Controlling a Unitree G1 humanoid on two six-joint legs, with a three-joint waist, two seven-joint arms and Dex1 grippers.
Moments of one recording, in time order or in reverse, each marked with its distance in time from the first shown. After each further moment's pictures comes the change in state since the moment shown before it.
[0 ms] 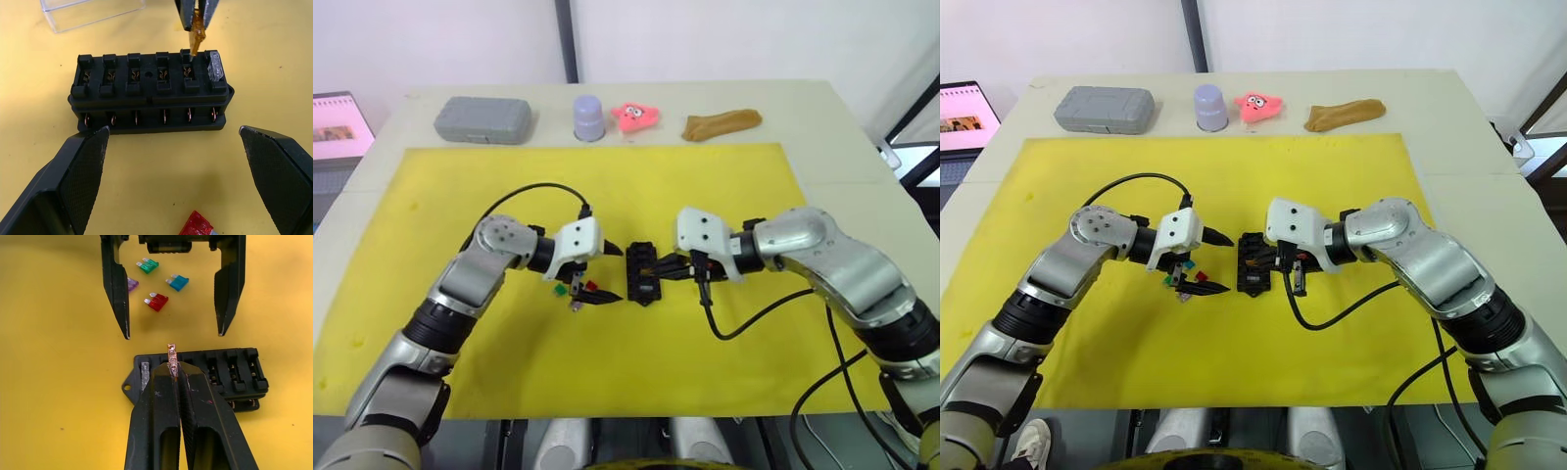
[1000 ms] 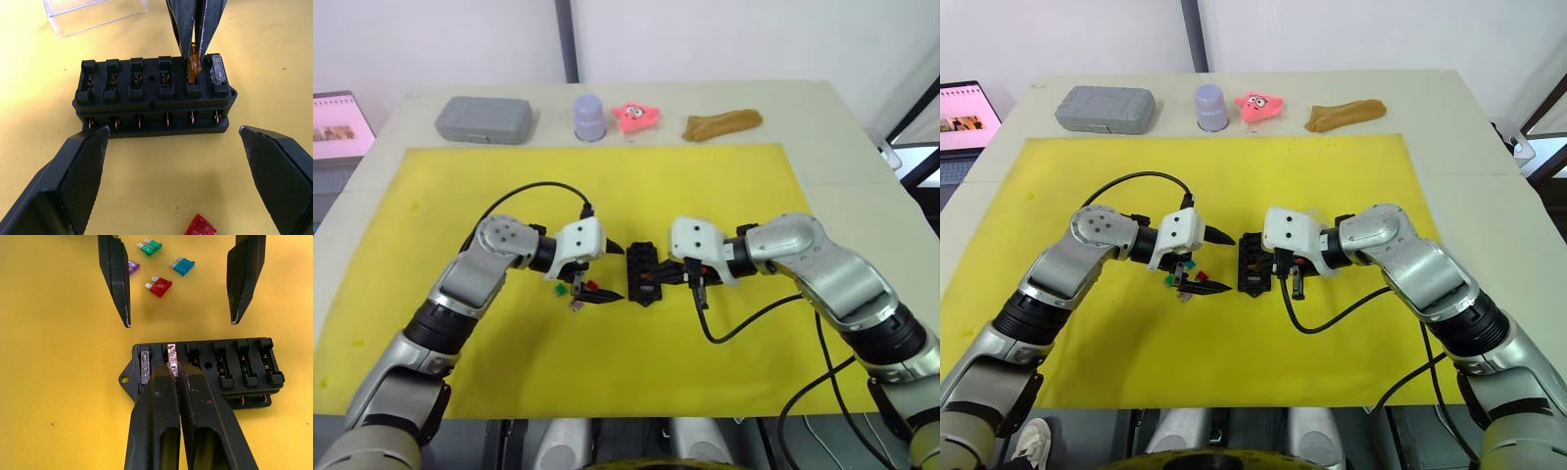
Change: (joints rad) left arm 0.001 -0.003 -0.001 -0.018 0.002 0.001 0.013; right arm 0.024 0.049 0.016 0.019 -0.107 -0.015 0.049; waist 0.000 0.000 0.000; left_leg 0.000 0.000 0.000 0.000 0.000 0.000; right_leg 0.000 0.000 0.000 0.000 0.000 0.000
